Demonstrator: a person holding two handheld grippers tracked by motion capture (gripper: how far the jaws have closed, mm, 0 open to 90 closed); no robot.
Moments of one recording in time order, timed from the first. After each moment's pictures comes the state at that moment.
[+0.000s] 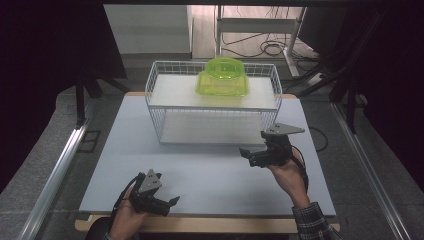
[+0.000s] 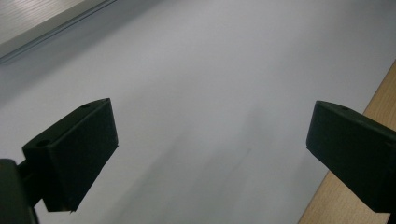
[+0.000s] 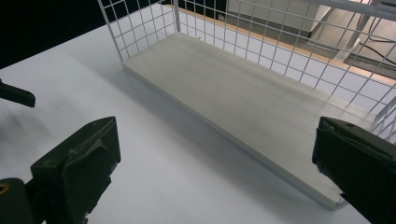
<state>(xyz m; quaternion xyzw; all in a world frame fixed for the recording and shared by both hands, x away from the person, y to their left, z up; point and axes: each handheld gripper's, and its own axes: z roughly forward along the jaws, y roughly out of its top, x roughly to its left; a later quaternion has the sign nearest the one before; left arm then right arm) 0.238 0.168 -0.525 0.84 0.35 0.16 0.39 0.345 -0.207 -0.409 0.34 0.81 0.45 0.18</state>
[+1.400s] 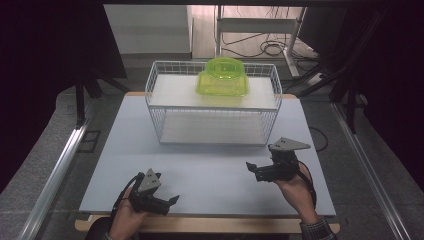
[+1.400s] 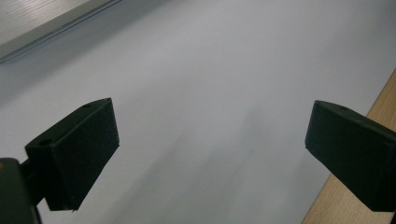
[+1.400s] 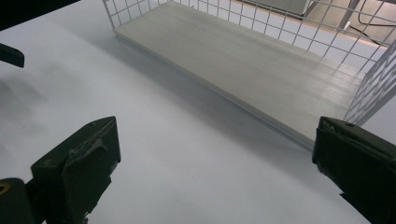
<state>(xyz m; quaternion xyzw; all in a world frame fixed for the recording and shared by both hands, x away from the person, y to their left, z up) 0.238 0.169 -0.525 0.83 0.35 0.16 0.40 0.317 -0.227 -0.431 0.35 0.81 0.42 0.19</state>
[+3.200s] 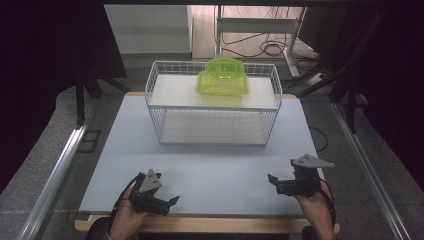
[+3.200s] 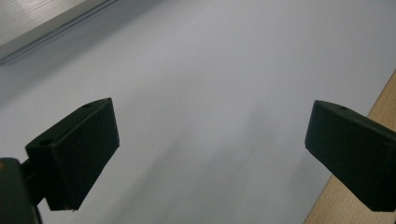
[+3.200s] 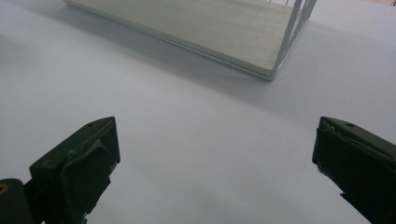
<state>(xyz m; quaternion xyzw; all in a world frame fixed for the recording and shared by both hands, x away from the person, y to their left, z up) 0.238 0.168 -0.526 0.84 0.35 0.17 0.39 0.294 -0.289 -0.465 0.41 0.79 0.40 0.21</state>
